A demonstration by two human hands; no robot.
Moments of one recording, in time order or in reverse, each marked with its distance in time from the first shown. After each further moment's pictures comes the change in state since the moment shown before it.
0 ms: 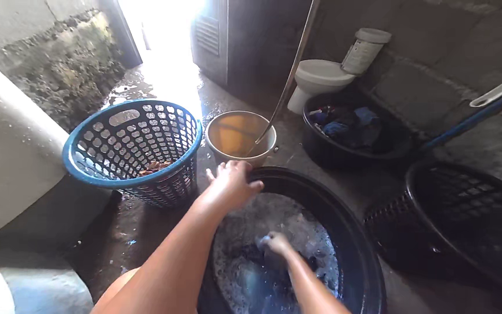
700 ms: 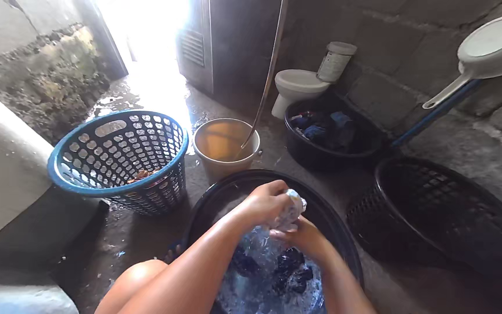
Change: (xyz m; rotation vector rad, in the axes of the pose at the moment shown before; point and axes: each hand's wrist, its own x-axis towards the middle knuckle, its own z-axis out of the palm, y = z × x) left_hand -0.013 0.055 0.062 -0.726 -0.316 0.252; right_hand -0.157 -0.033 -0.089 0.277 0.225 -0.279
